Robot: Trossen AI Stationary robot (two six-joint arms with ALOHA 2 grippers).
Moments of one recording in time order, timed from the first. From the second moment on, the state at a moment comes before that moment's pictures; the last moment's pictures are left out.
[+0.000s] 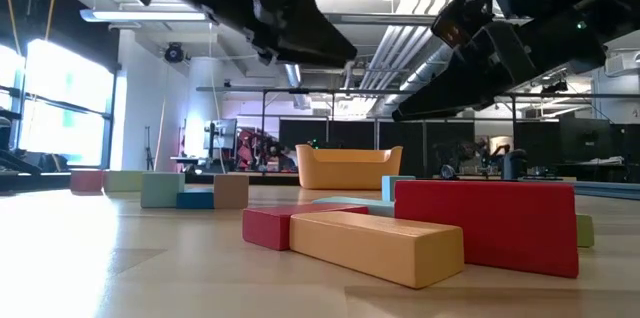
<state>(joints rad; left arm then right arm) -0.22 1.66 0.88 0.36 -0.42 -0.07 0.12 1.44 0.42 0.59 0.15 0.06</state>
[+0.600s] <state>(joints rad) -0.16 1.80 0.88 0.60 -0.34 -0.10 0.26 1.47 0.42 0.40 -0.34 -0.27</state>
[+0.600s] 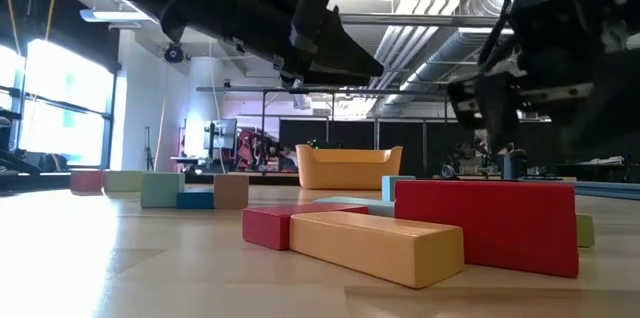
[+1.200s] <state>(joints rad) -0.25 1.80 0.88 0.60 -0.35 -0.18 0.28 1.86 0.61 0.59 -0.47 -0.31</state>
